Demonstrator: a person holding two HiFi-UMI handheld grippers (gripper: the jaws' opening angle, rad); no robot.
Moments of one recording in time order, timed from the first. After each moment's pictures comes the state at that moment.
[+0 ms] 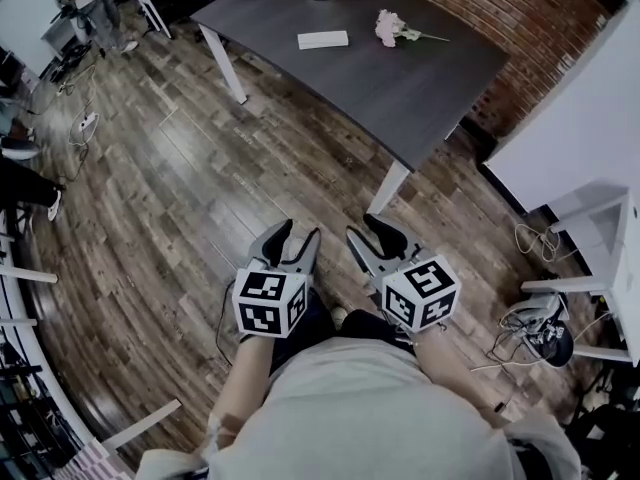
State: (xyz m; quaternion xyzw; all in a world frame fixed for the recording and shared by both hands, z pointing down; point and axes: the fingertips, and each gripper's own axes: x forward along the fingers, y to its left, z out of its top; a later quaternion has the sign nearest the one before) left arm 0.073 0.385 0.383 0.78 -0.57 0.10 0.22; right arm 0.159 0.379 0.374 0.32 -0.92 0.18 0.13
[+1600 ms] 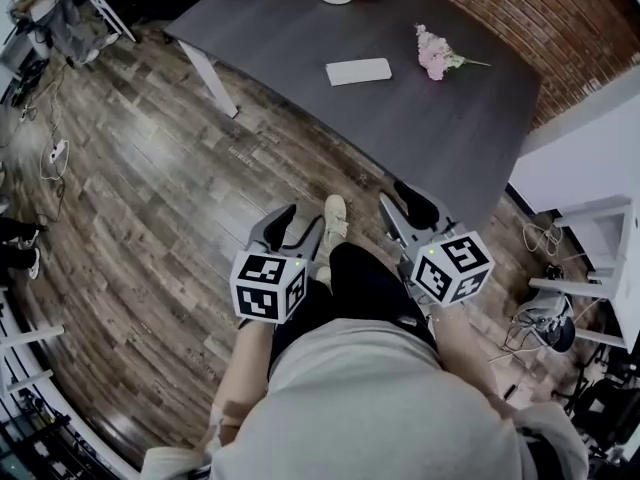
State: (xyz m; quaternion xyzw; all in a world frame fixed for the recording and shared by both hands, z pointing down) left arm -0.101 0.126 0.405 0.82 -0.50 0.12 0.26; right arm 0.028 0.100 0.369 0.41 -0.88 0.19 0.11
